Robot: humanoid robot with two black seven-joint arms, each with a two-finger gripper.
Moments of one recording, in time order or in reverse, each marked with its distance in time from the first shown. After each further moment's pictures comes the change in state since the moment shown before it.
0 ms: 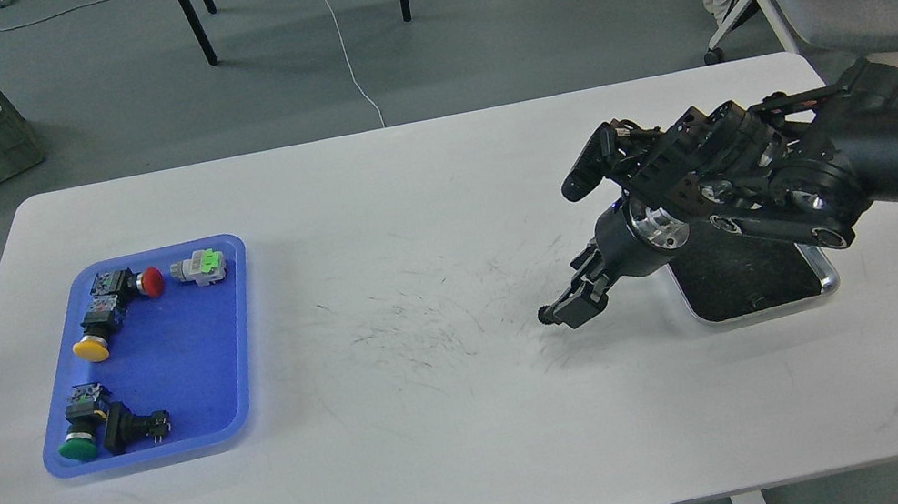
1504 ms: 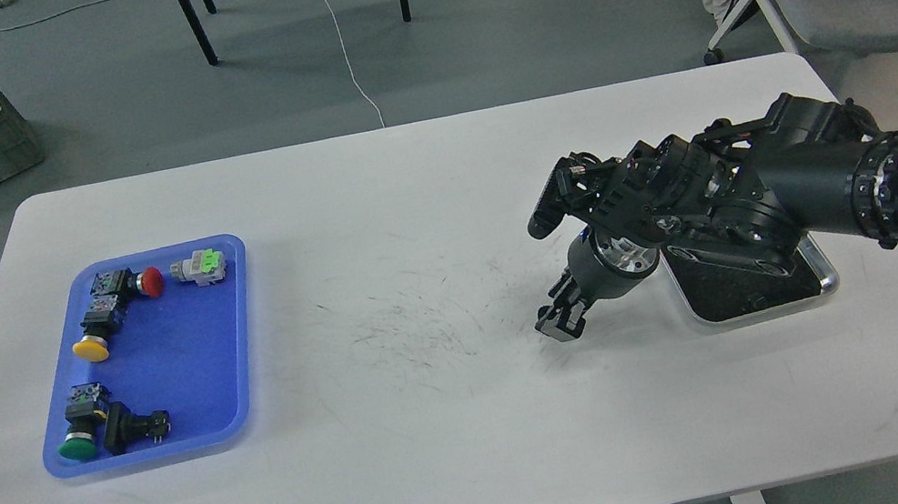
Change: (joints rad) left arm 0.006 0.032 -0.036 0.000 -0.057 0.000 0.000; right arm -0.030 0.153 -0.087 -0.141 -0.021 -0.003 0.000
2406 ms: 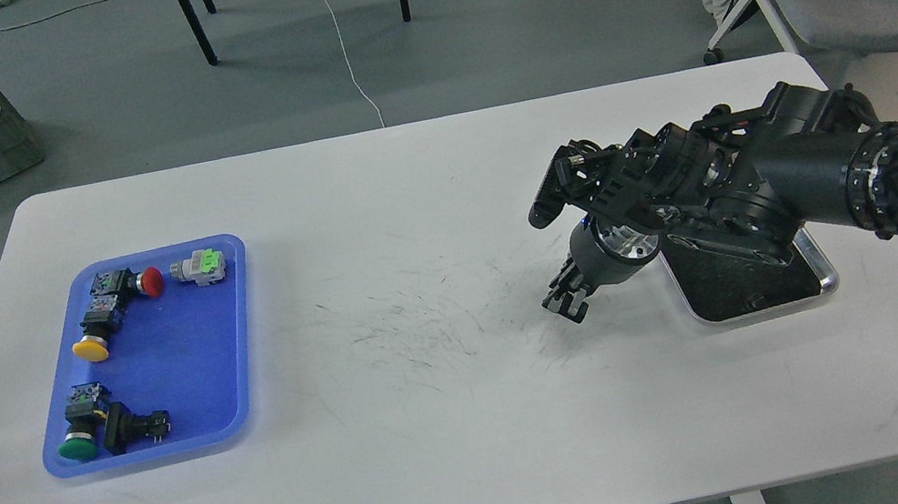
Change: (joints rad) left arm 0.014 0.000 0.000 0.000 0.000 0.000 0.000; right arm 0.026 0.005 -0.031 -0.036 -0.007 -0.016 0.000
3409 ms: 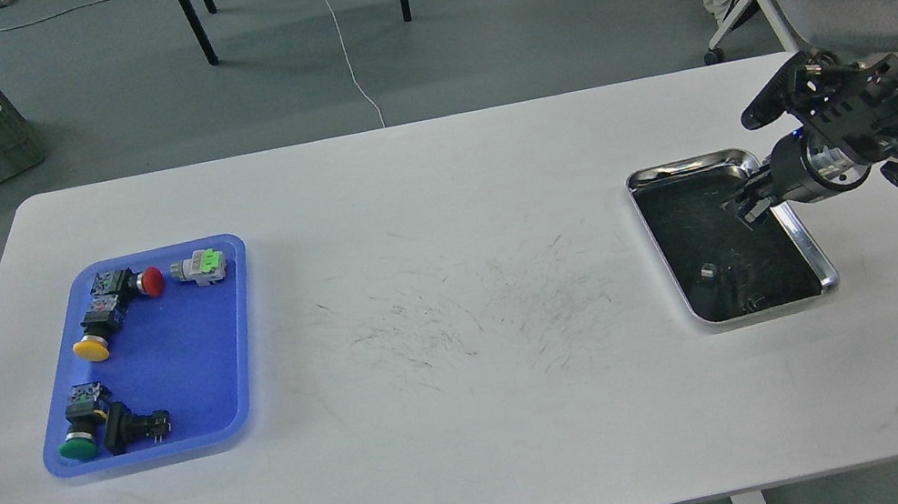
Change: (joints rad) left arm 0.010 0.001 -0.001 -0.004 -0.001 0.000 0.000; right arm -0.095 -0.357 0.013 -0.103 0.008 -0.122 0.000
